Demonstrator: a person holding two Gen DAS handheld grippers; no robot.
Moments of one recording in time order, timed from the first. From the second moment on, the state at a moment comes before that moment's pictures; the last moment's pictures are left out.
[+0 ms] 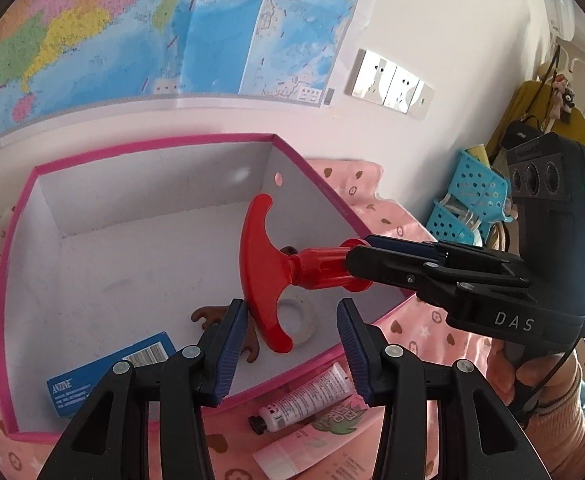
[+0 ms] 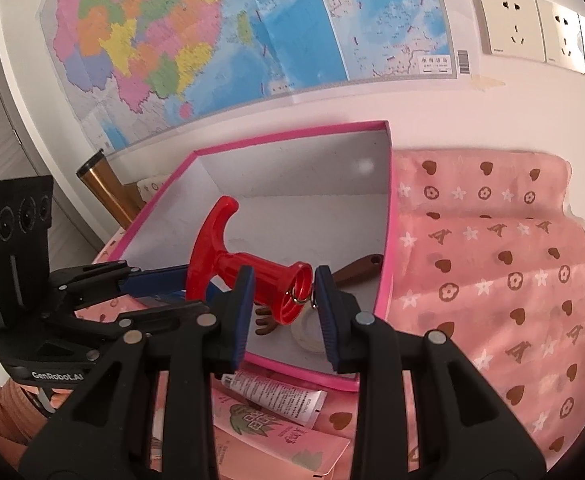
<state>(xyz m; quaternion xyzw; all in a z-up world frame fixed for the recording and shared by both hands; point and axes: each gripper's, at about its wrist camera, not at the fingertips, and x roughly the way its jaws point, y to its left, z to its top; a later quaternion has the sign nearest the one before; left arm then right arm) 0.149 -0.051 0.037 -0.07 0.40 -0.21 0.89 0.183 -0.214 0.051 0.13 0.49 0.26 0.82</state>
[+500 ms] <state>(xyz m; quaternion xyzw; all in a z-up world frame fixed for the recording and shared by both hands) 0.133 -0.039 0.034 -0.06 0.39 -0.19 0.90 0.174 -0.229 0.051 0.14 0.49 0.23 0.83</state>
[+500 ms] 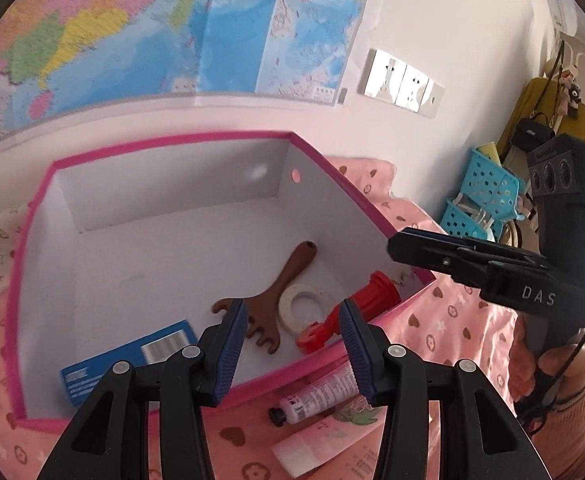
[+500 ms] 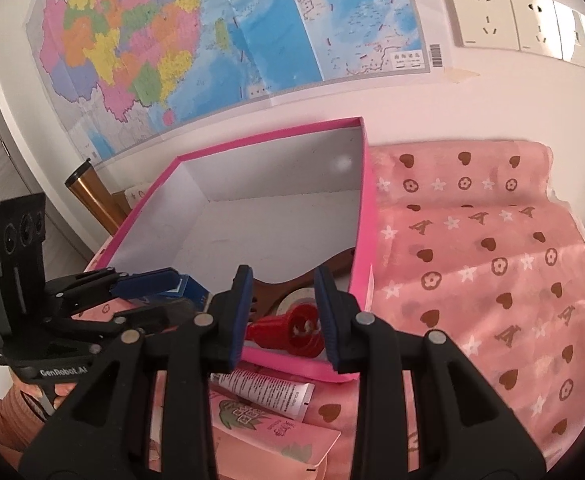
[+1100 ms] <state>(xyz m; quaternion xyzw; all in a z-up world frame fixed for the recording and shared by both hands) 0.084 -0.002 0.048 -0.06 0.34 -0.17 0.92 0.159 -0.249 0.055 0.18 0.48 0.22 0.83</state>
